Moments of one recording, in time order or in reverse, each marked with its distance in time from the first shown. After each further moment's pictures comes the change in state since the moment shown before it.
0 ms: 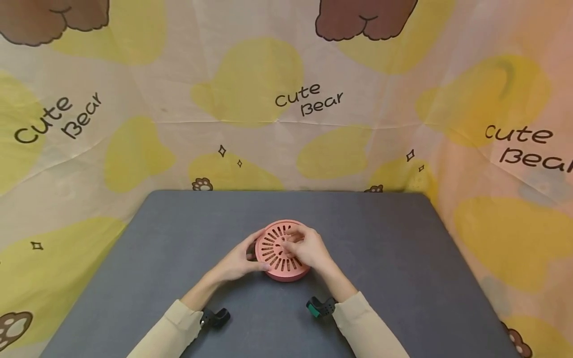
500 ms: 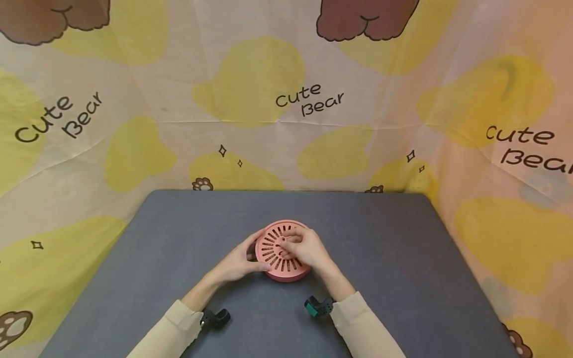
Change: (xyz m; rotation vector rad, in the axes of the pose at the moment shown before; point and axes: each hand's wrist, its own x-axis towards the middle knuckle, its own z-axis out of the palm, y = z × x) left_hand 0.001 -0.001 0.001 -0.001 0.004 -0.006; right_hand 0.005 0.003 -0.001 0.130 -0.103 0.042
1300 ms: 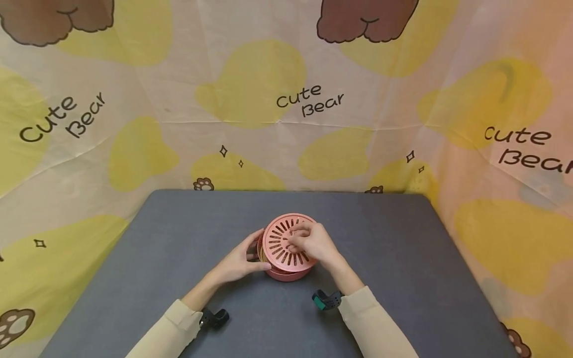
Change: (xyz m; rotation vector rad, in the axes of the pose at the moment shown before) left_hand -0.004 0.002 0.001 0.073 0.022 0.063; right_hand -0.007 -0.013 -0.019 0.025 -0.007 -0.031
